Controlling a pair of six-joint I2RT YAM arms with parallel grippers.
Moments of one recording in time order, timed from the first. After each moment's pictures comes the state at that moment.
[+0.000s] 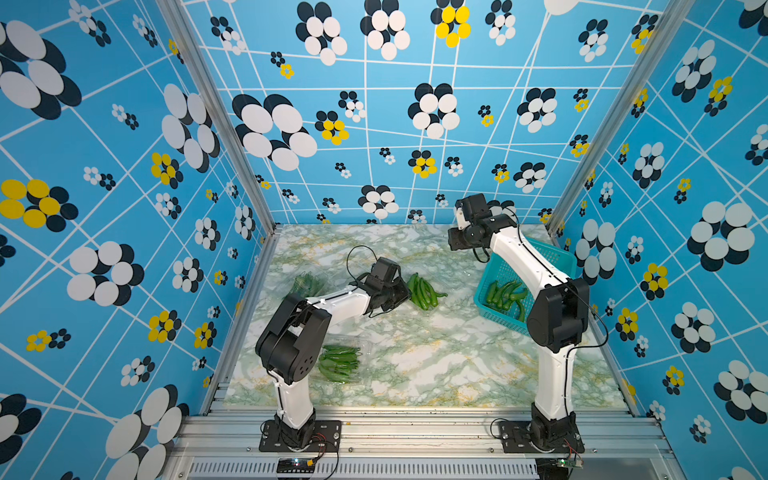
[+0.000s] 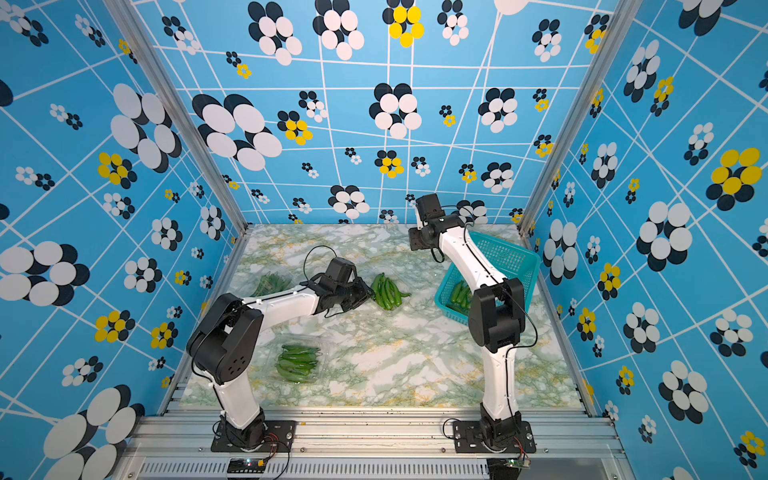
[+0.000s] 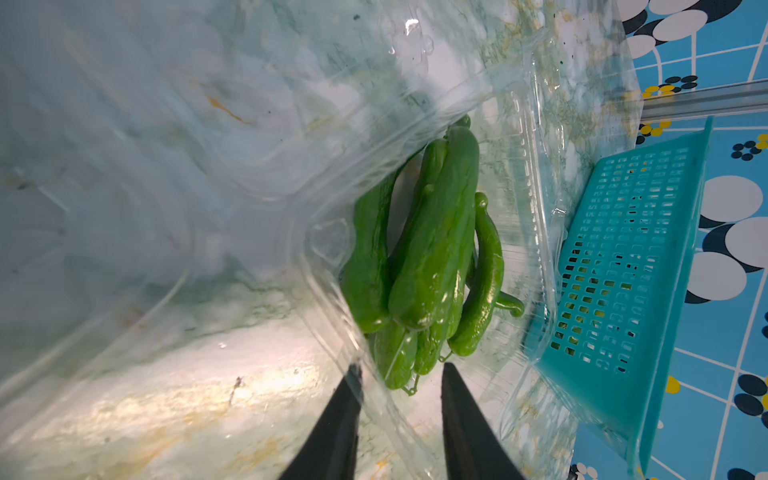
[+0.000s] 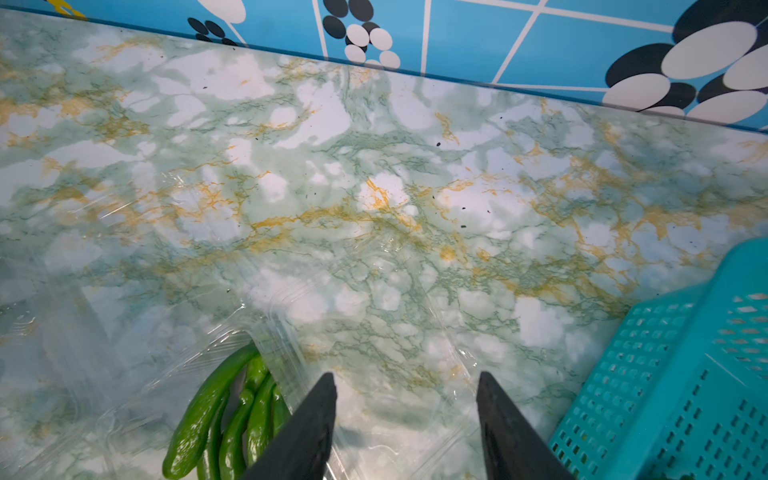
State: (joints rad) left arm -0.55 1.82 1.11 -0.10 0.22 -1.02; right arm 0.33 2.08 1.99 -0.81 0.08 0.10
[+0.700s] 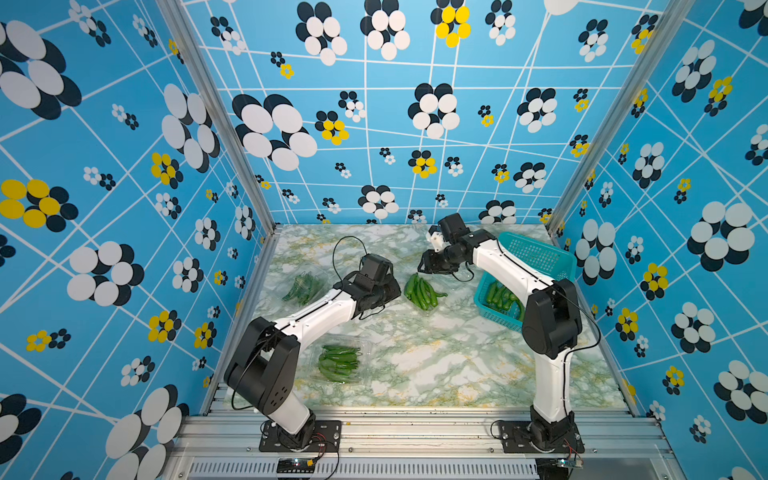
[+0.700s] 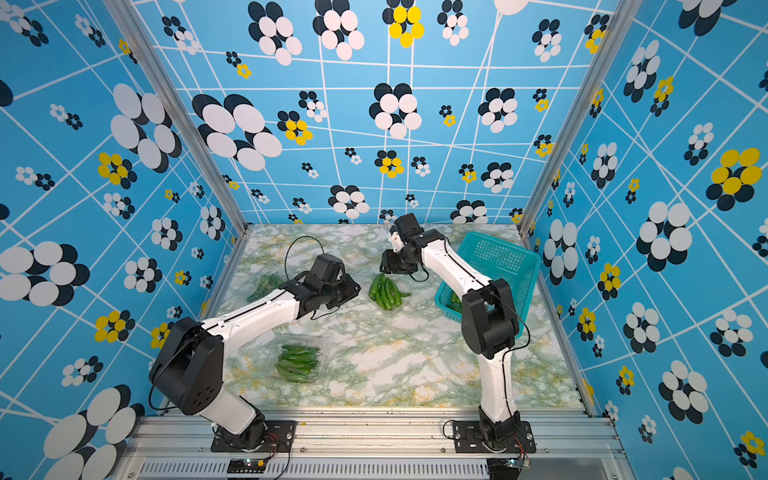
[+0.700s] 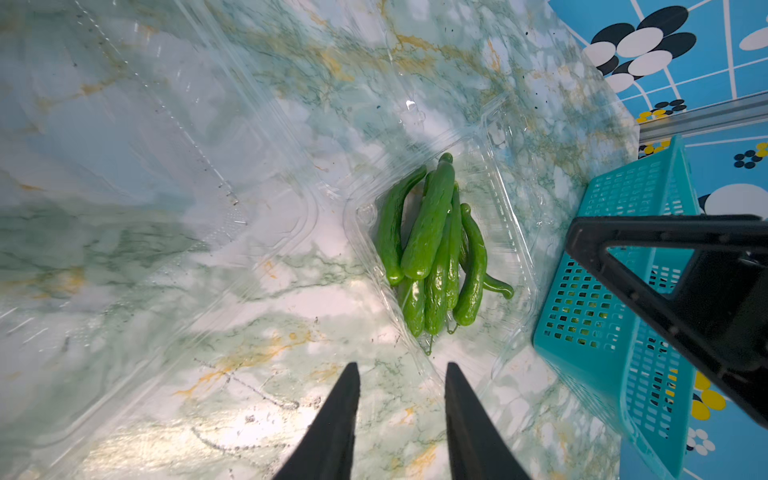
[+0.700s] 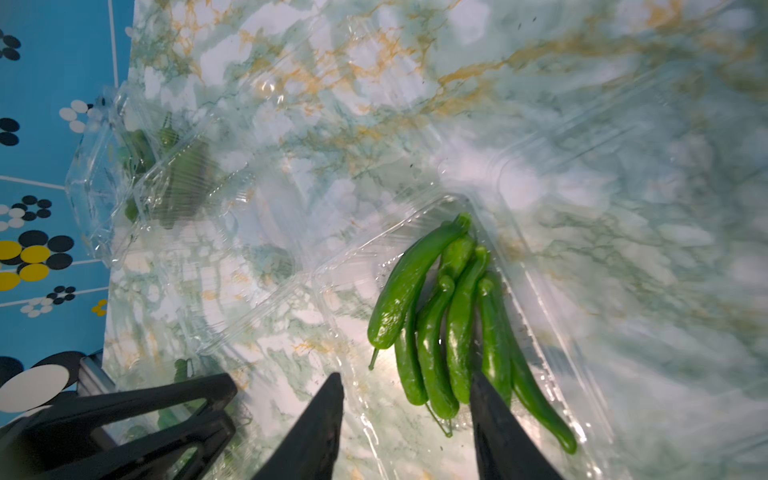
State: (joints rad) left arm -0.55 1.60 1.07 -0.27 0.06 -0.93; right arm 0.48 2.06 1.81 -0.80 -0.30 0.32
